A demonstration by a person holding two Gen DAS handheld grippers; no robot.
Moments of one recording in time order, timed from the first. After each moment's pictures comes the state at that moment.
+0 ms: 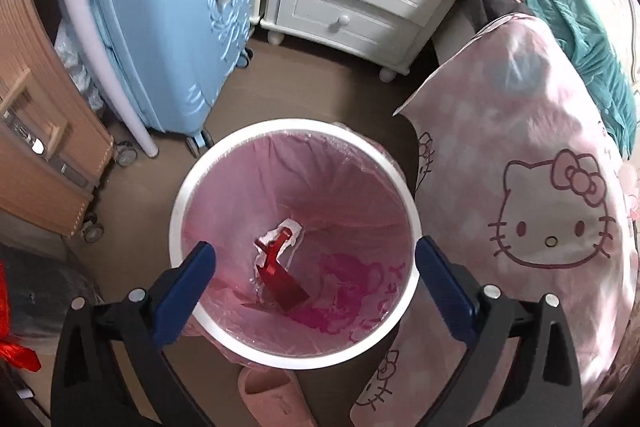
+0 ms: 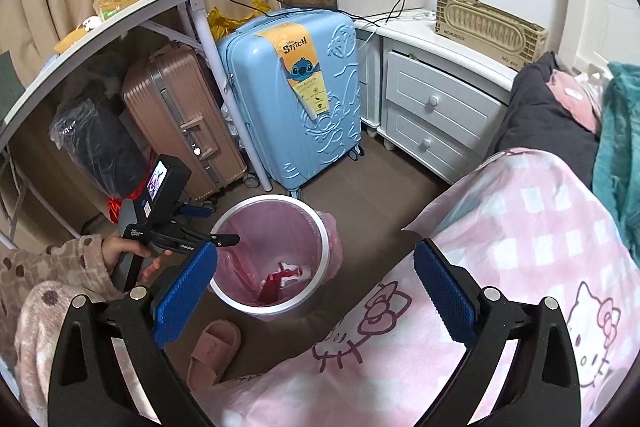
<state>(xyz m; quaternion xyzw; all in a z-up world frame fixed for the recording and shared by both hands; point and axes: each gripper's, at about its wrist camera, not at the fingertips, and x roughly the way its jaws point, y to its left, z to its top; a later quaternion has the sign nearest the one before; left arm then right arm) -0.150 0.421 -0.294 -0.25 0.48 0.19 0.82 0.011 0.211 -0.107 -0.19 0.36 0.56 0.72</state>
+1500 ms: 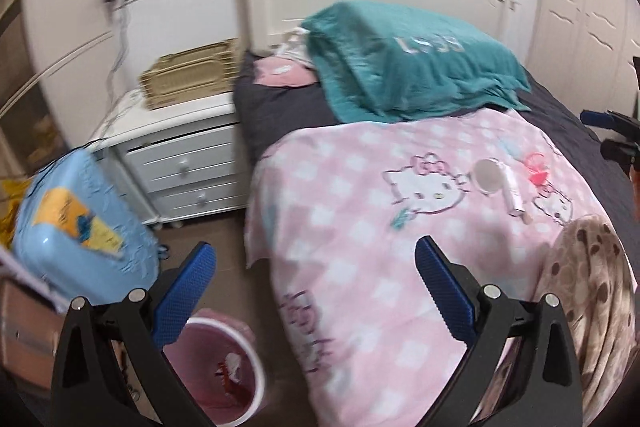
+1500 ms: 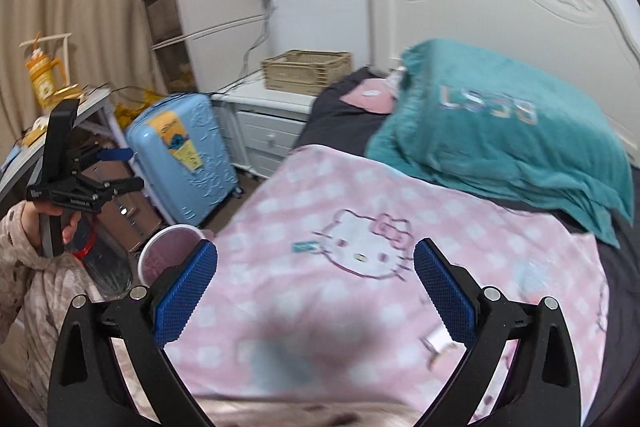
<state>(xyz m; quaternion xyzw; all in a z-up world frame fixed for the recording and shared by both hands) -0.002 0.161 -0.026 -0.01 0.38 0.06 0.92 0.101 -0.138 0.002 -0.09 0.32 0.40 0.85</state>
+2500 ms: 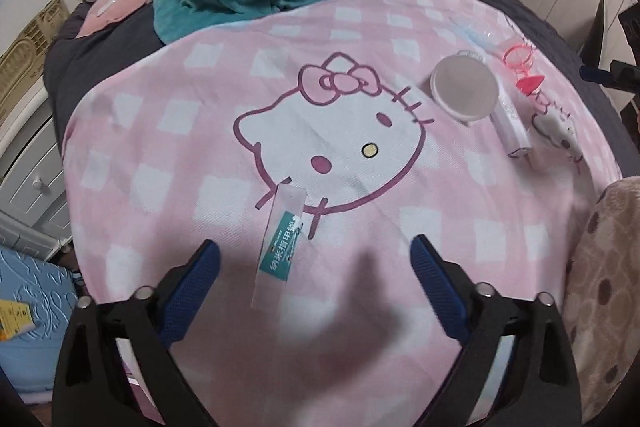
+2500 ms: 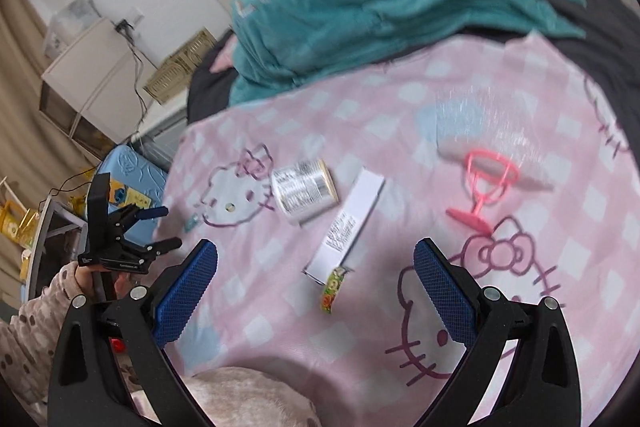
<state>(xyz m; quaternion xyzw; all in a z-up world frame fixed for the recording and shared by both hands) 0.184 0.068 -0.181 0.05 0.54 -0.11 0.84 0.237 -0.274 -0.138 0.11 0.50 0.29 0.81</state>
